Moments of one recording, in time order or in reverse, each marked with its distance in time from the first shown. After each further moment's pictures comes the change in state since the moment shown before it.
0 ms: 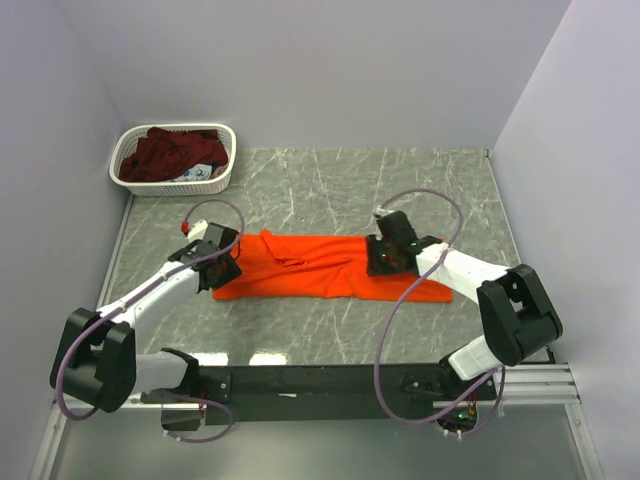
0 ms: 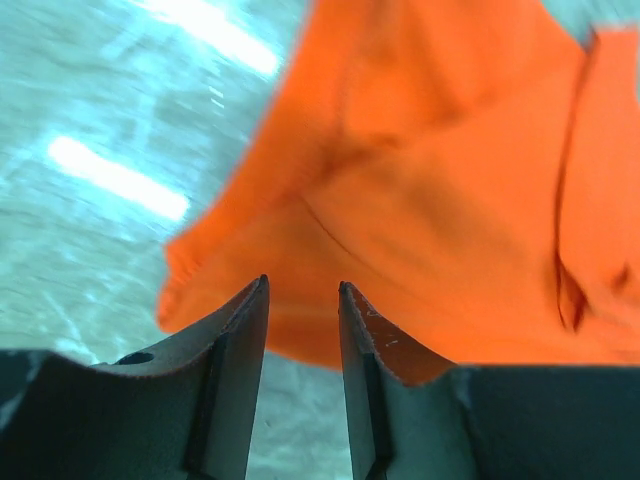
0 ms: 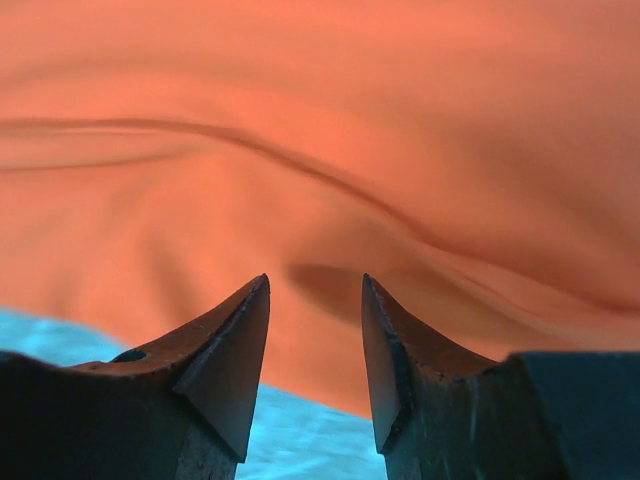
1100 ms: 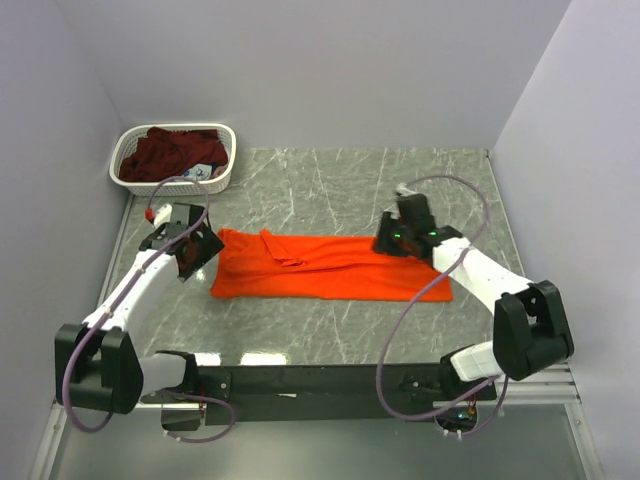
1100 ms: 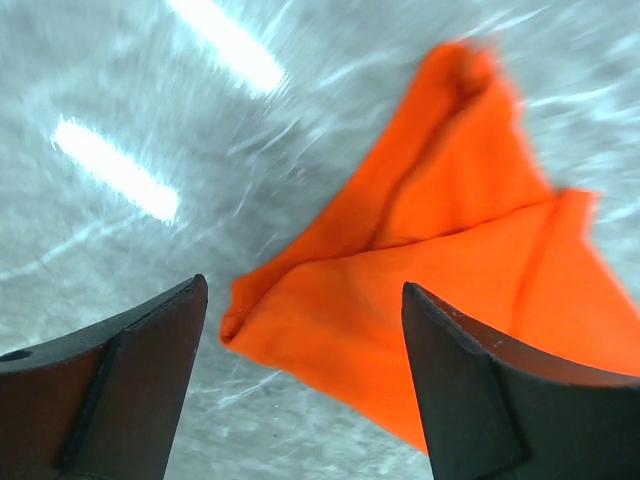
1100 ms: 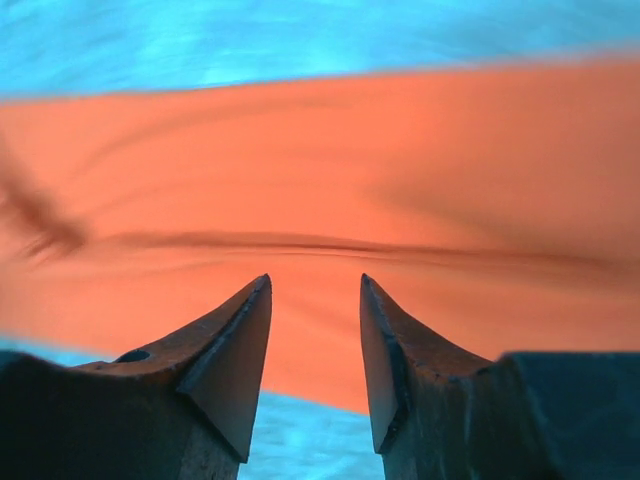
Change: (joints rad) left arm 0.241 -0.001 0.134 -0.132 0.031 0.017; right arm -0.206 -0.094 0.028 -0.027 -0.080 0.138
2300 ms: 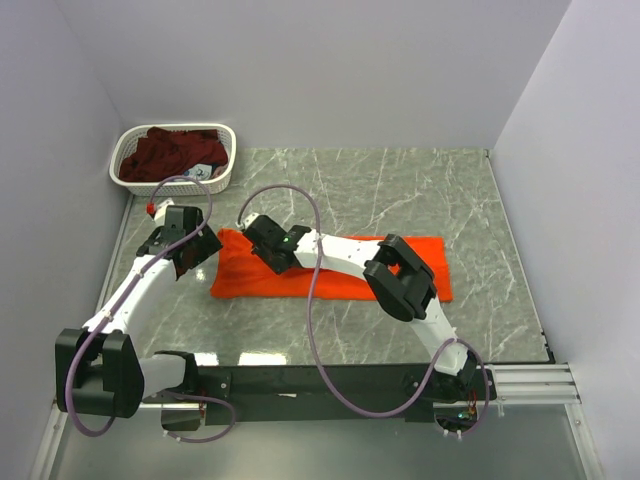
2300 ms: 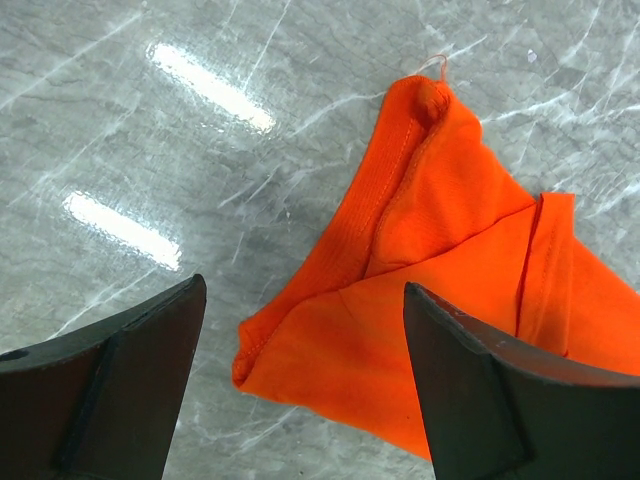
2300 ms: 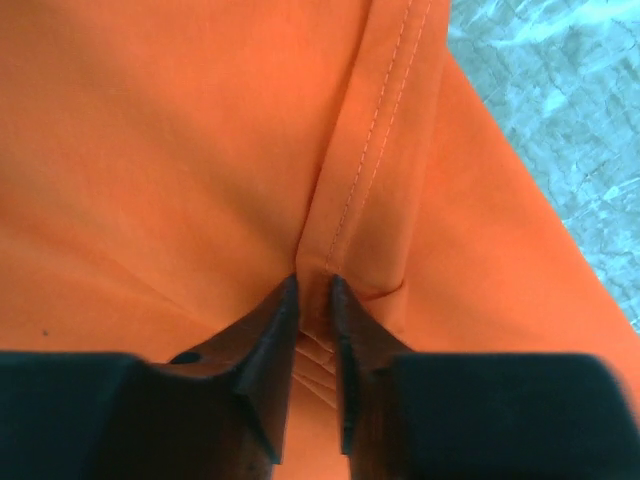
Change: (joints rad) left arm 0.038 -0.050 -0.039 0.140 0.027 0.191; right arm 0.714 0.819 0.877 -0.184 0.330 -0.418
